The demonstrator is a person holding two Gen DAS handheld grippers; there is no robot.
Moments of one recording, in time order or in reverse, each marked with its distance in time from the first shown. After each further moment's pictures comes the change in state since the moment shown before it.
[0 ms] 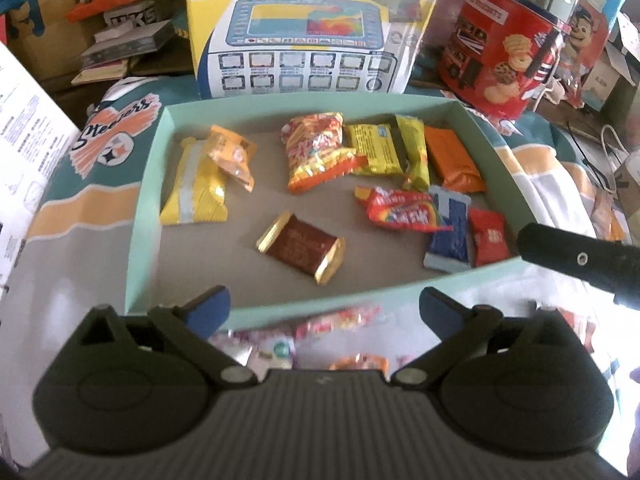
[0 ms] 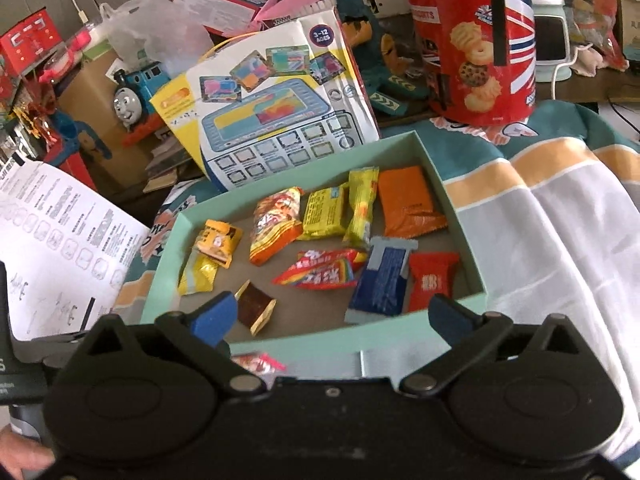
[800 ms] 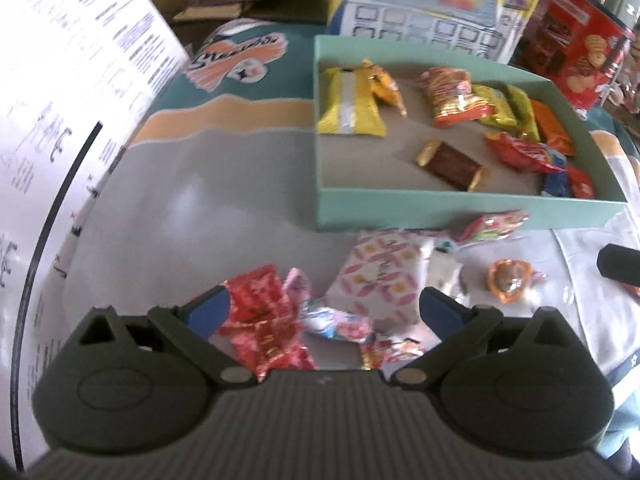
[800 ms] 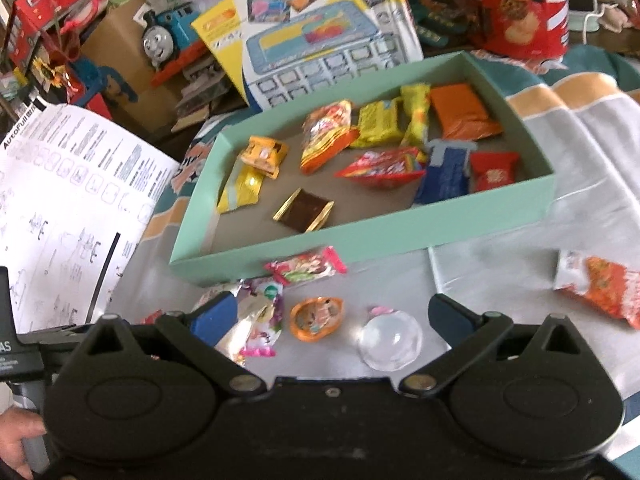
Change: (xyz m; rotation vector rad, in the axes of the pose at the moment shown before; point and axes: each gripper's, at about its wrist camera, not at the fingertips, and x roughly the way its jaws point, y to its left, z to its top) left arm -0.021 0.117 -0.076 -0.121 0.045 0.123; right arm 0.011 0.047 -0.064 -0.016 0.134 0.055
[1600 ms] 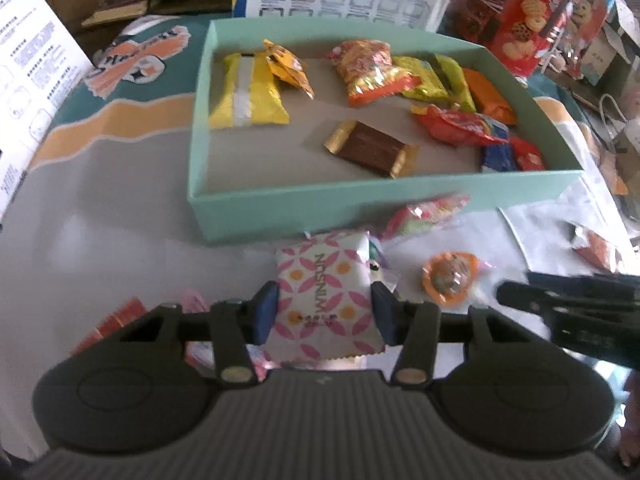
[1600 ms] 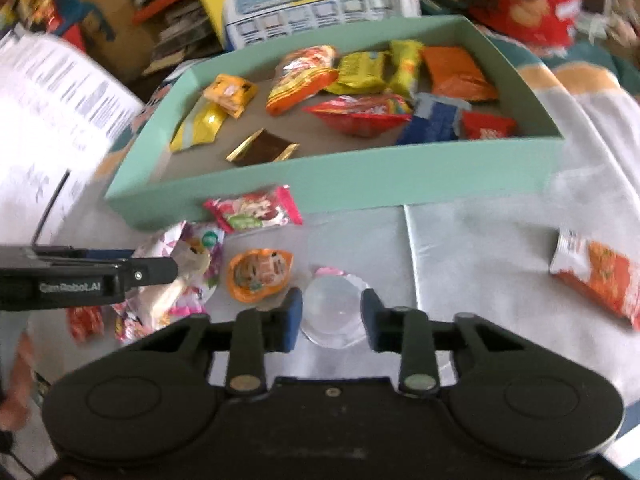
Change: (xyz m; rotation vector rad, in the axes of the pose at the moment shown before) left arm 0.036 -0.048 0.004 0.123 0.031 -0.185; right arm 0.043 -0.007 -0.030 -0.153 0.055 -0.126
